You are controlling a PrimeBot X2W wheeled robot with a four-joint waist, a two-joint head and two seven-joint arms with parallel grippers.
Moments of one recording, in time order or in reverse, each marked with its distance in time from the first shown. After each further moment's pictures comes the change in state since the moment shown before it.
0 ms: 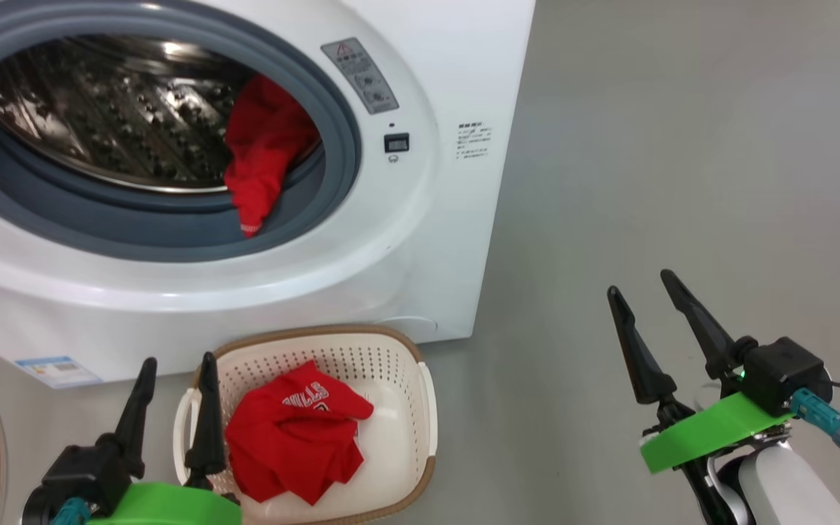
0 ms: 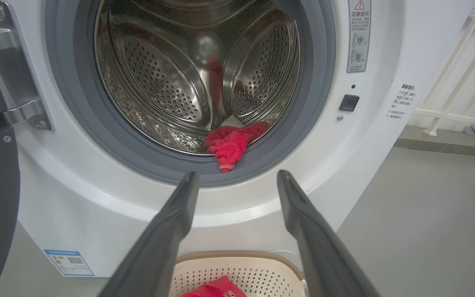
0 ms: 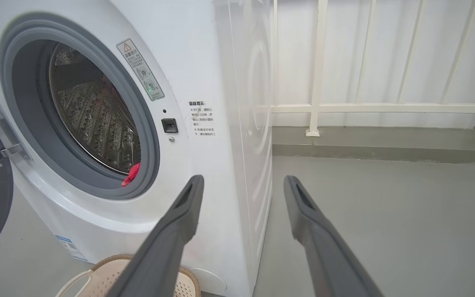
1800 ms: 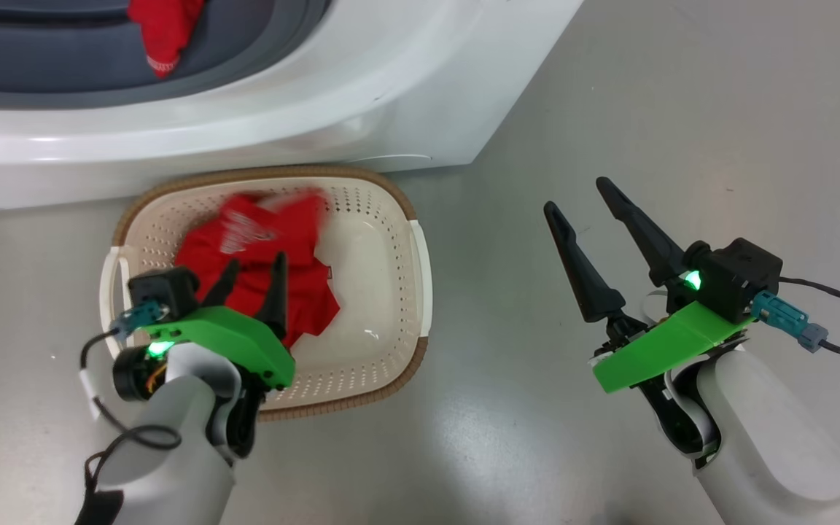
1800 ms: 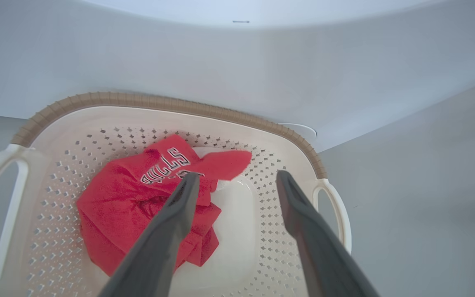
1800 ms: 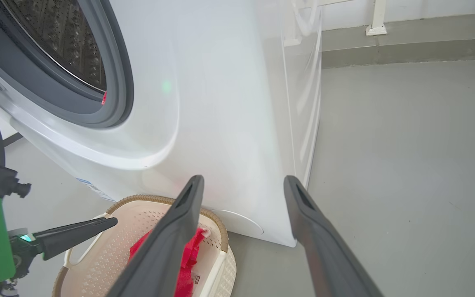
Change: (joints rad) left arm -0.629 0.011 -0.414 0.765 -0.467 -0.016 0.000; right arm -0.263 -0.034 0.189 0.071 0.136 0.000 0.000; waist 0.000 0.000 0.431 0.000
